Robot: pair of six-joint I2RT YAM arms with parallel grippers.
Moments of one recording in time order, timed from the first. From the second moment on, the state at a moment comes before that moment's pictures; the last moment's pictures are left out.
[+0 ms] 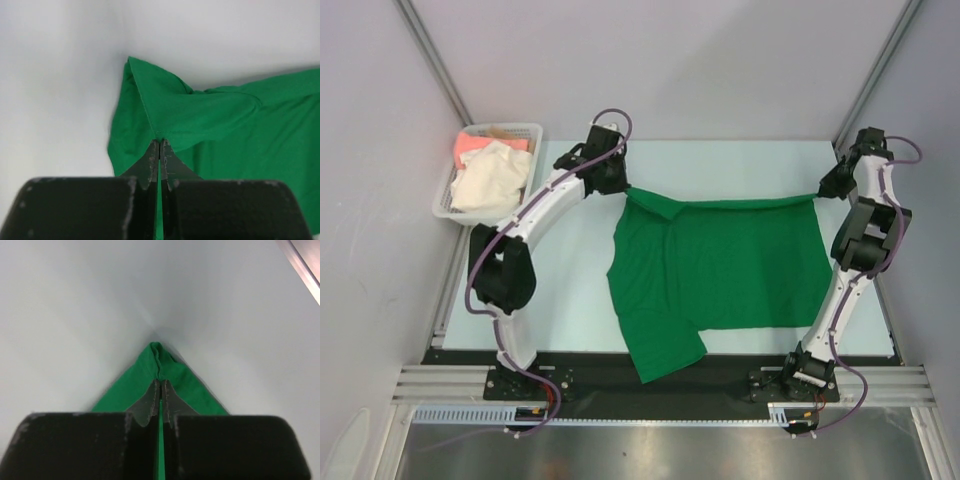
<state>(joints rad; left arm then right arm) -0.44 1.92 1.73 -0.62 -0.07 -0.48 -0.37 2.34 2.08 -0.79 -0.12 0.47</state>
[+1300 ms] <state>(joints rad) -0.53 1.59 1.19 -0.63 0.13 -0.63 -0.44 2.05 1.65 -0.86 -0.06 0.43</state>
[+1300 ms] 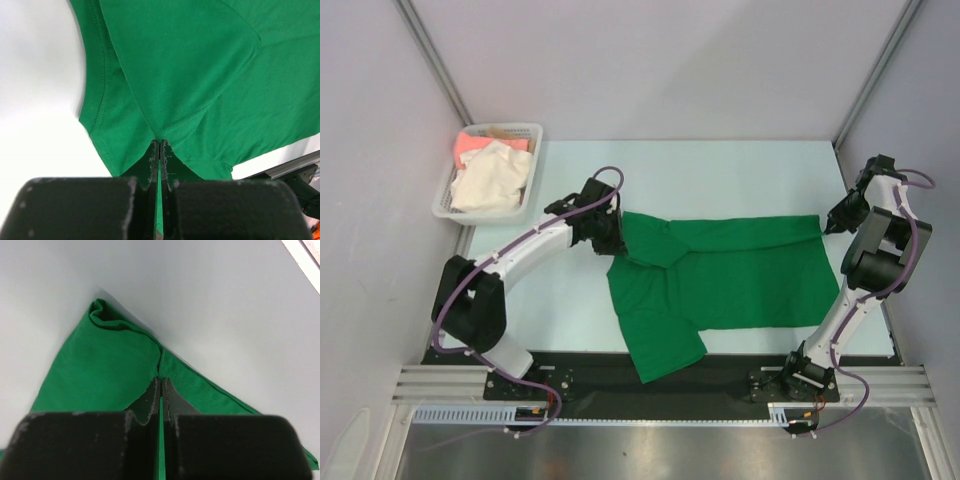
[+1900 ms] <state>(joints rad) -0.53 1.60 1.17 -0.61 0.13 -0.60 -0.44 2.05 1.64 -0.86 -0.05 0.41</state>
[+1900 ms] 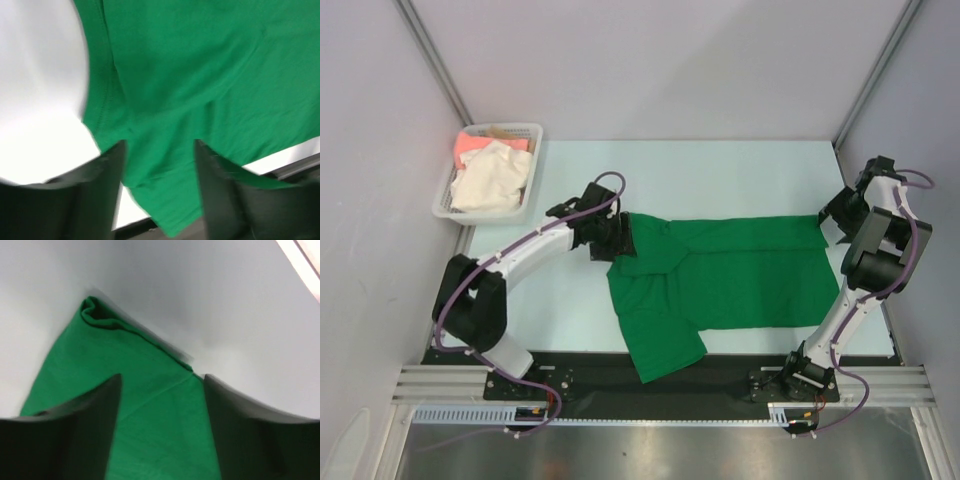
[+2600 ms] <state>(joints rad) -0.41 1.97 1.57 -0.52 0.05 -0.34 -0.38 2.23 1.95 -0.72 -0.10 0.25</state>
